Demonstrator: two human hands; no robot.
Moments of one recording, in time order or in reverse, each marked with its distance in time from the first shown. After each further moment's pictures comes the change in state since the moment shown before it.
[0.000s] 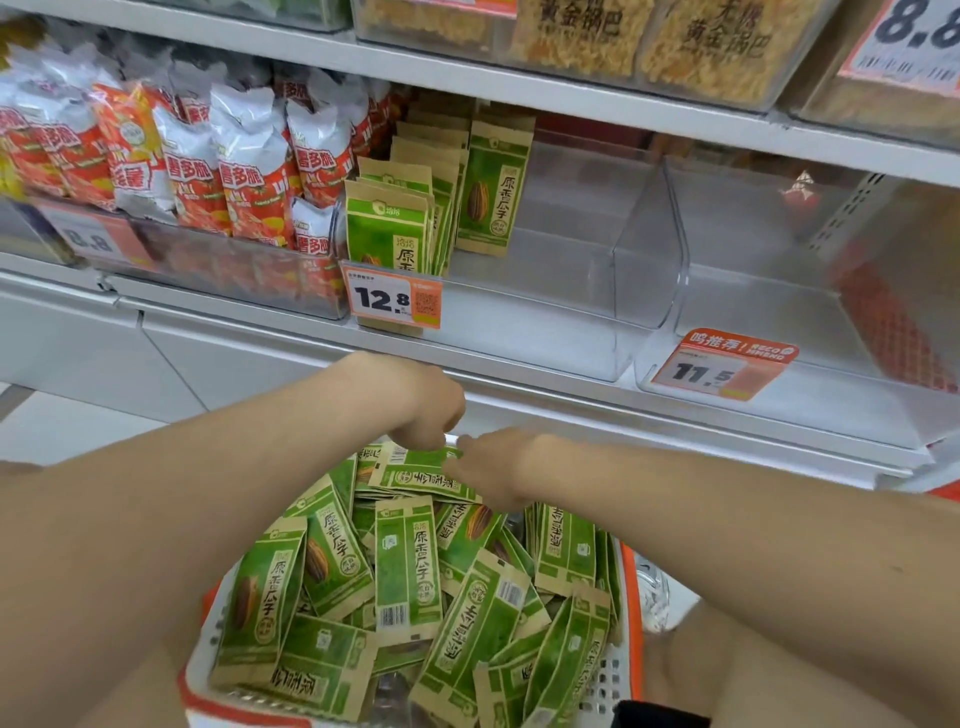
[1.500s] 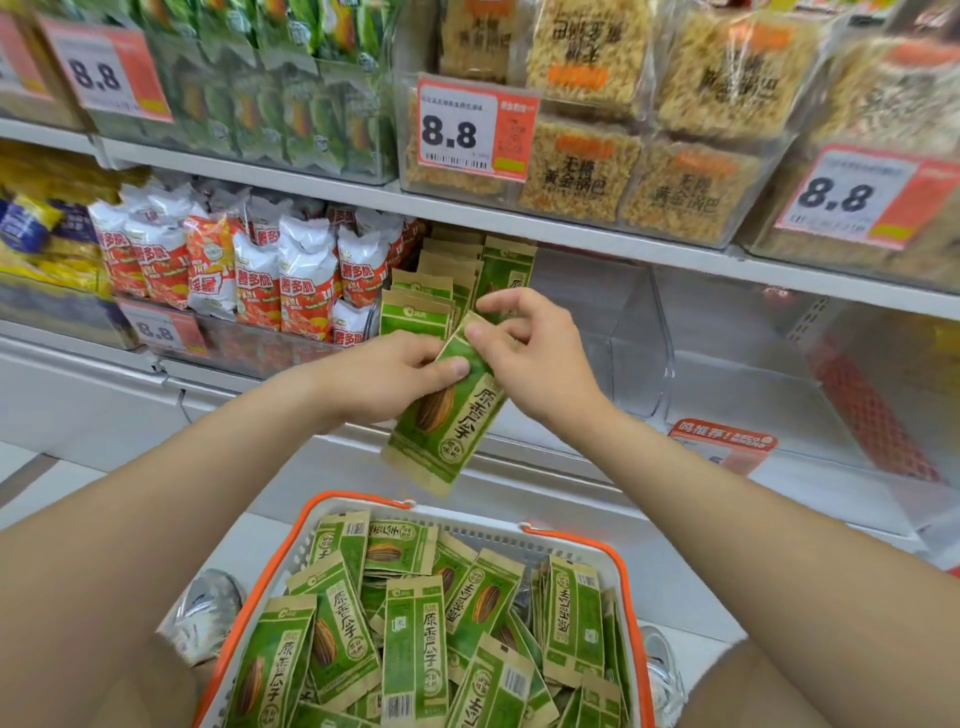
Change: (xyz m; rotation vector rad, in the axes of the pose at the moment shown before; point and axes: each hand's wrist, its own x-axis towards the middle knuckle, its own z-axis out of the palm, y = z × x) left_hand -0.088 -0.053 -0.046 -1.156 0.590 0.124; right_hand -0.090 0.050 -0.122 1.284 1.340 0.181
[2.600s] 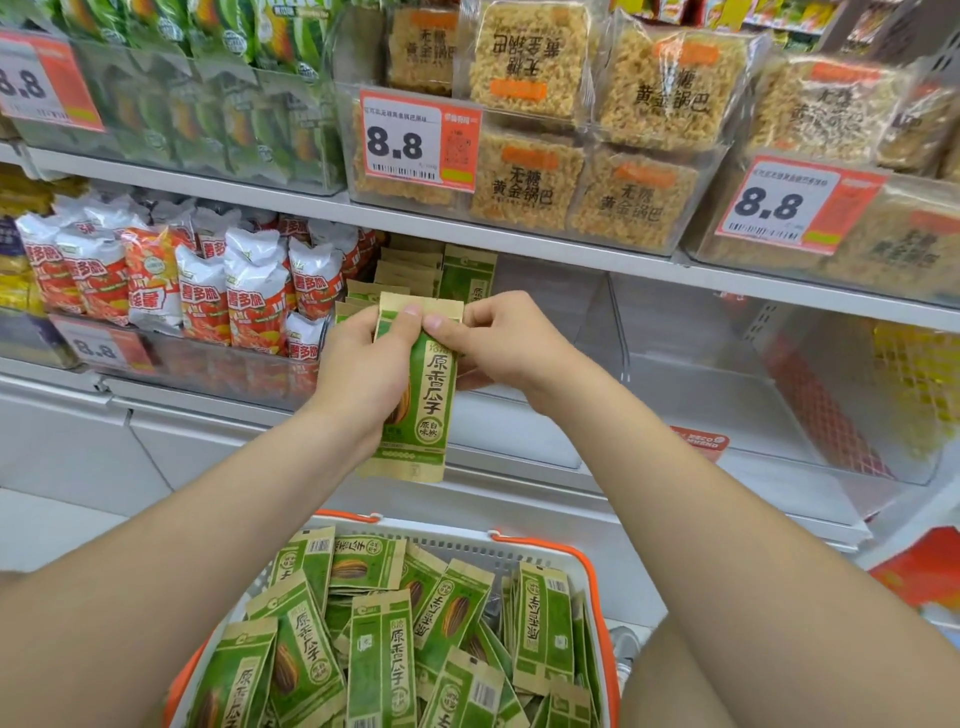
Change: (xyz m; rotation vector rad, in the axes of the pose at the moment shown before) left_hand 0.022 0.028 0.048 -0.677 0.644 -0.056; right_hand 0.025 -0.015 -0.023 0.120 -0.201 0.300
